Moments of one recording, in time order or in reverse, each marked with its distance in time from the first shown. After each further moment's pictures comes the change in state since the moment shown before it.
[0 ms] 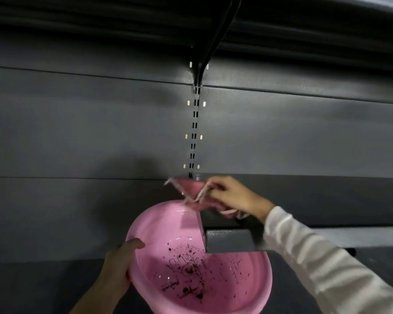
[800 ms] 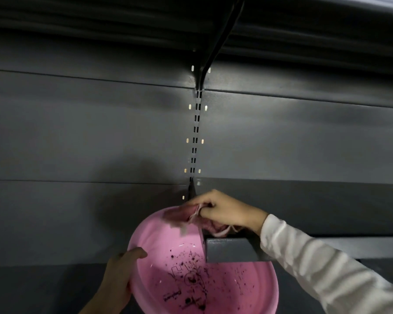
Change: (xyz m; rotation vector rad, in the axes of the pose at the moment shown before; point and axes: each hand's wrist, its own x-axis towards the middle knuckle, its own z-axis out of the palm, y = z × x) left_hand 0.012 -0.008 0.005 -0.002 0.097 0.004; right_hand 0.003 -0.005 0.014 -0.067 -0.240 -0.036
